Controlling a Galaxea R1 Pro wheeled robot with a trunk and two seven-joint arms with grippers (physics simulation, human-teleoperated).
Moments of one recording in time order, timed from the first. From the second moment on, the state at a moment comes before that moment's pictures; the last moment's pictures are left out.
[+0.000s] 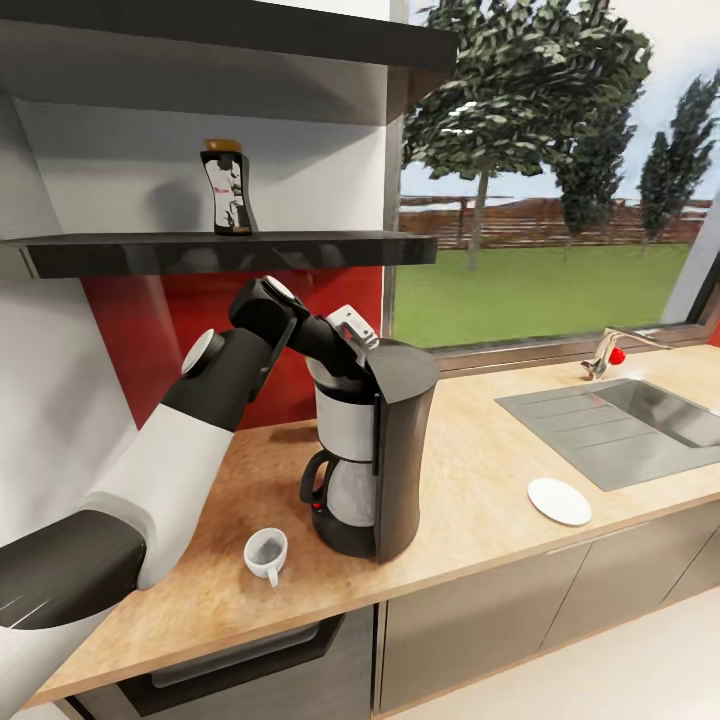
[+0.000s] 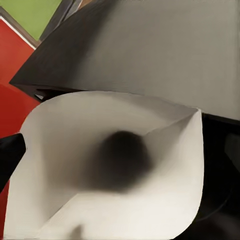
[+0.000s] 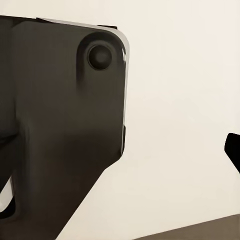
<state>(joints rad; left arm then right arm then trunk) -1.29 -0.11 -0.36 -1.12 -0.74 0.94 -1.14 0.00 0.00 0.00 -0.04 0.07 -0.15 -0.10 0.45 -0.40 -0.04</state>
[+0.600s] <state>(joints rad) -1.31 -0.11 -0.35 -1.14 -0.74 0.94 -1.14 0.00 0.00 0.00 -0.04 0.07 -0.15 -0.10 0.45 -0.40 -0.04</state>
